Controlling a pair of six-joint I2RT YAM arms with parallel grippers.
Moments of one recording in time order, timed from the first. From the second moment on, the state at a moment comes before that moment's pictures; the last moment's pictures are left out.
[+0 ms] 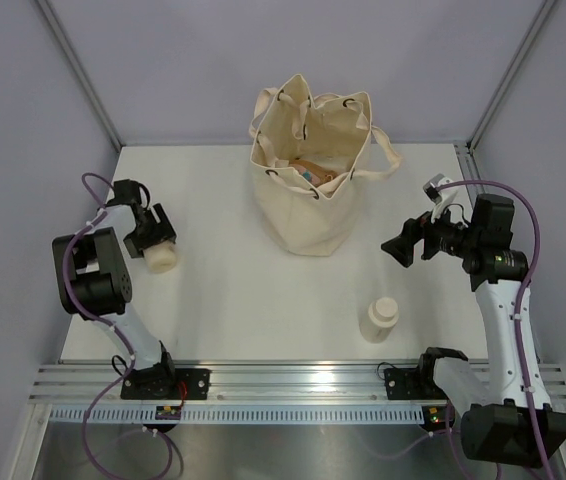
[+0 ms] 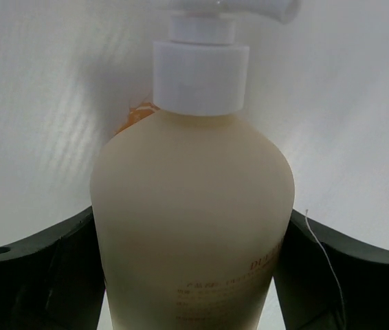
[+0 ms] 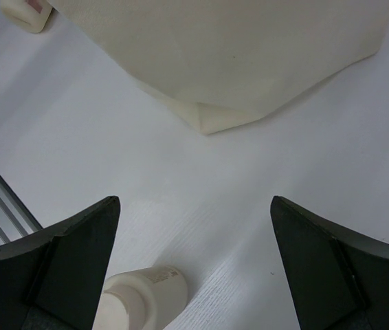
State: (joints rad) left arm 0.22 1.80 1.15 -0.53 0.00 -0.29; right arm -0.12 0.94 0.97 -0.65 -0.83 -0.29
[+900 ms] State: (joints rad) left arm -0.25 1.07 1.06 -0.12 0.51 -0.72; right arm -0.27 0.92 0.95 -0.65 -0.91 -0.28
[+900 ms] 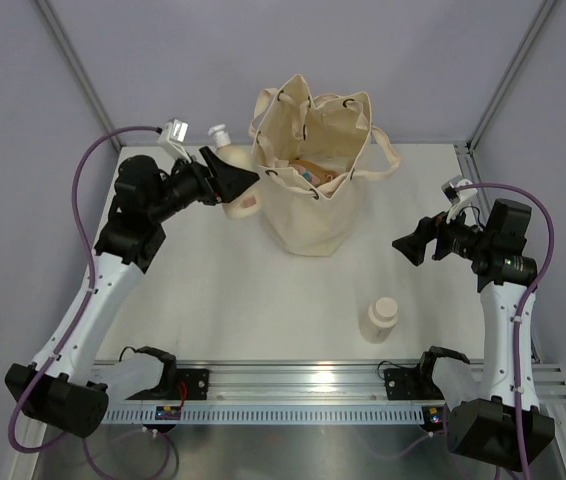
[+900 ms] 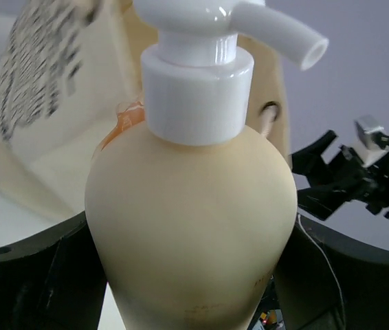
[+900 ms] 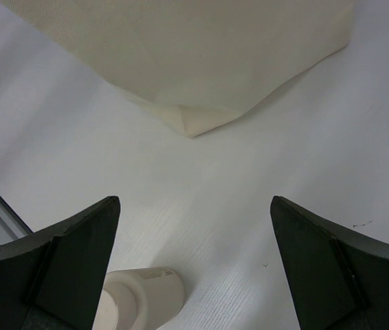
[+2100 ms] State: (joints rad) left arm -0.59 2.00 1.99 -0.44 0.21 -0.13; right arm -0.27 1.00 0.95 -0.87 -1.15 -0.57
